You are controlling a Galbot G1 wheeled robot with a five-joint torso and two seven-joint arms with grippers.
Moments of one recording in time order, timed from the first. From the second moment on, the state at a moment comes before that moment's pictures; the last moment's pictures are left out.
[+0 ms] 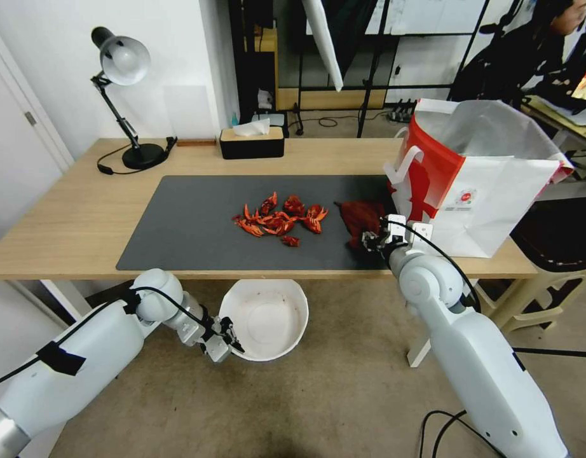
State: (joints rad) left arm 0.73 -0.80 0.15 -1.56 0.45 -0.51 1.17; right arm -0.90 1.16 0.23 1.85 0.81 -0.69 0.49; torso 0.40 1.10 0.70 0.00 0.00
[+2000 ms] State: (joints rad) left arm 0.62 -0.79 0.20 -1.56 0.41 -0.51 1.21; right arm -0.56 1.03 -0.08 1.53 0.47 -0.50 -0.20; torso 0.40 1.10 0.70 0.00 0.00
